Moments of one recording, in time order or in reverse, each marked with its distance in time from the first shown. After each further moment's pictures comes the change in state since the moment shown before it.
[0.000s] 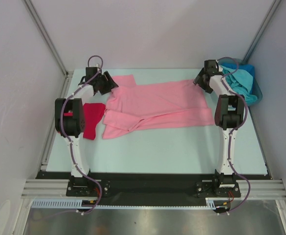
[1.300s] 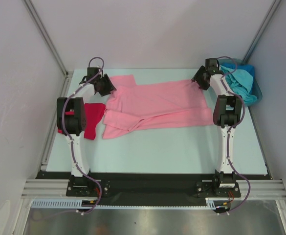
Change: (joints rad) left arm -0.005 0.049 0.061 -0.099 -0.072 0.027; right arm -0.017 0.129 0.182 -0.011 -0.206 0.022
